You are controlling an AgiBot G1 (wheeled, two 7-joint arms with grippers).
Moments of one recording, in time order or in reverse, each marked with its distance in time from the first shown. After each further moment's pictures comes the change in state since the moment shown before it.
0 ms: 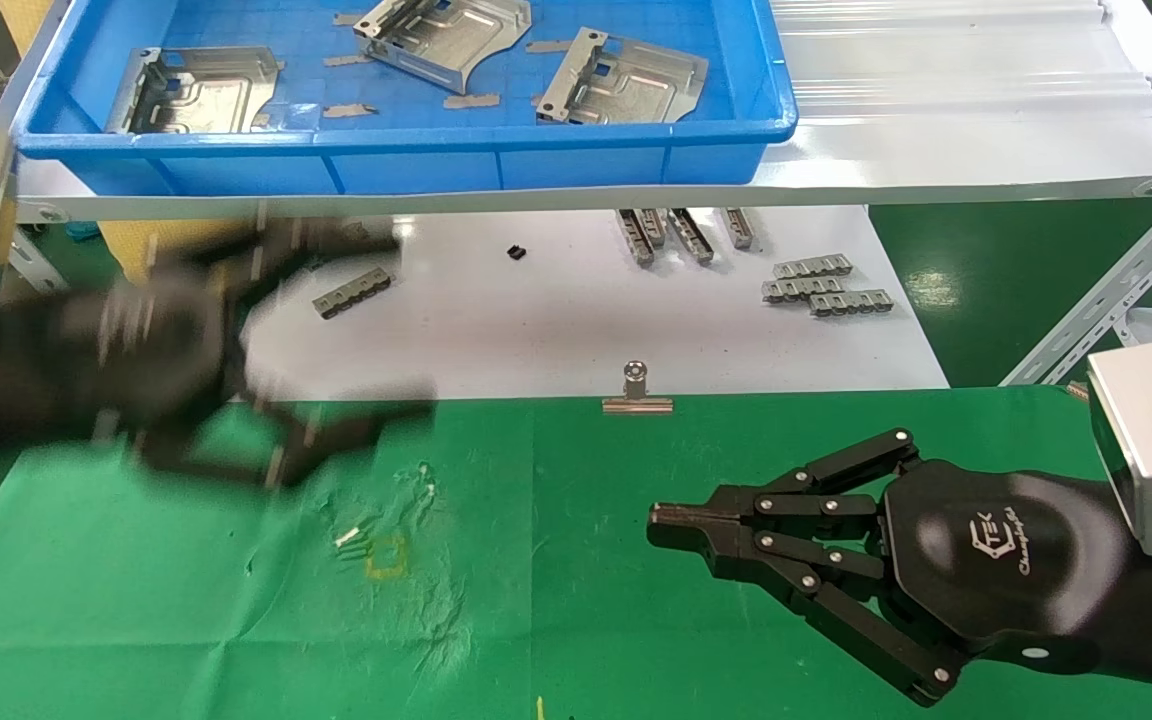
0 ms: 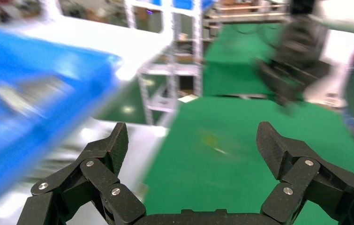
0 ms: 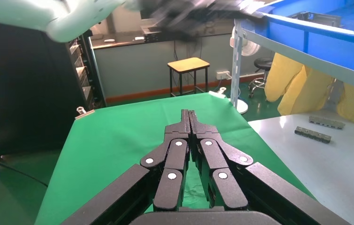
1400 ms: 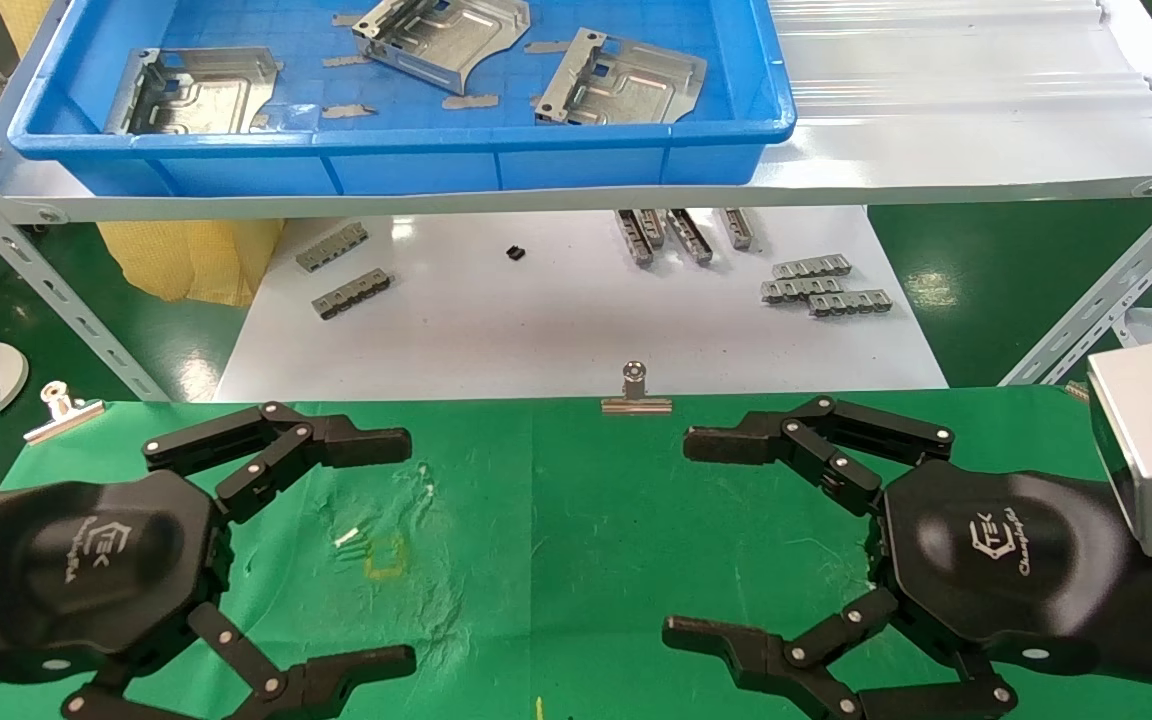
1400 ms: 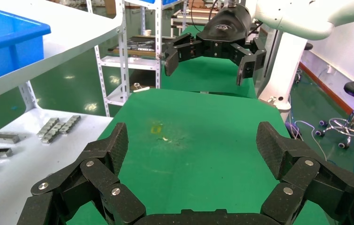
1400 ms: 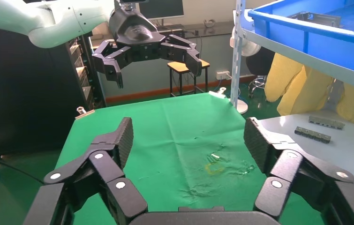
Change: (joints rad) left arm 0.330 -0.145 -0.070 -0.192 -0.194 0.100 0.032; right arm 0.000 0.000 0.000 0.000 0.000 0.000 0.000
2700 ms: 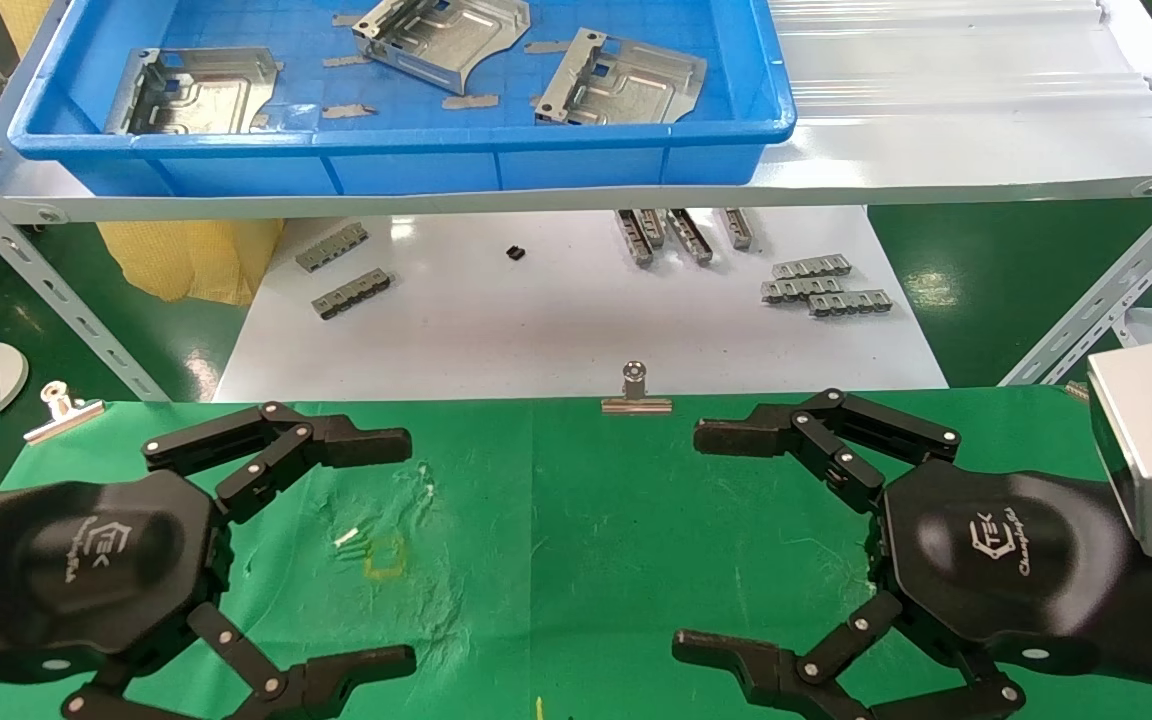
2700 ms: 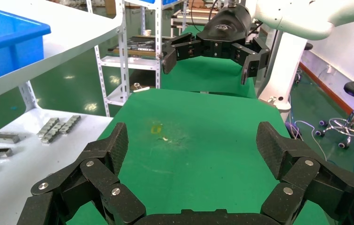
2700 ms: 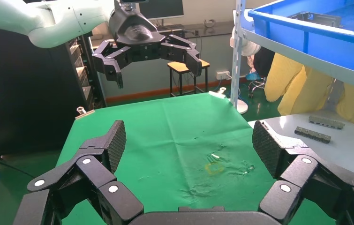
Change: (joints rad) left arm 0.000 0.000 0.000 0.000 0.000 0.000 0.000; right arm 0.000 0.000 0.000 0.000 0.000 0.000 0.000
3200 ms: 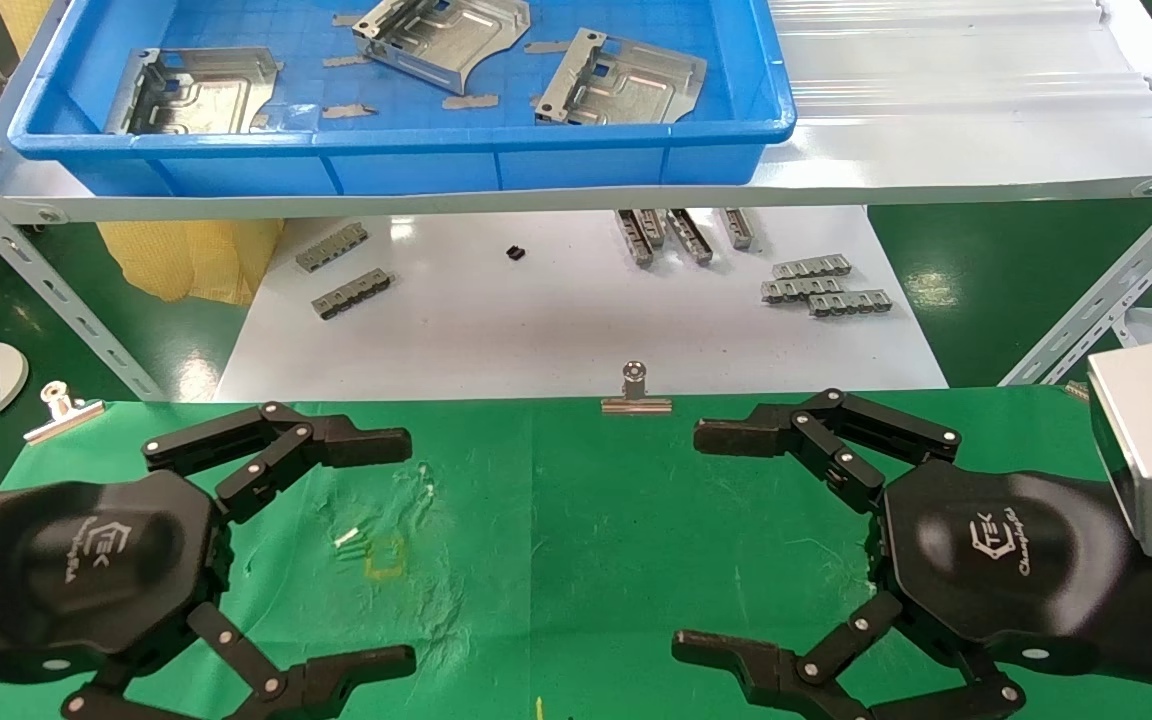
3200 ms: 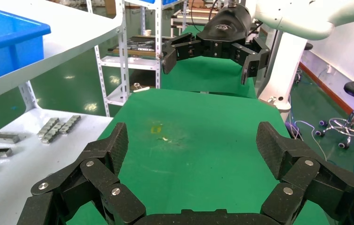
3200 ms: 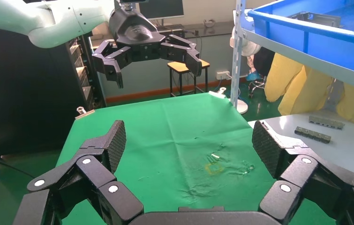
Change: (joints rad) left arm 0.000 0.000 0.000 0.000 0.000 0.000 0.000; right arm 0.000 0.000 0.000 0.000 0.000 0.000 0.000
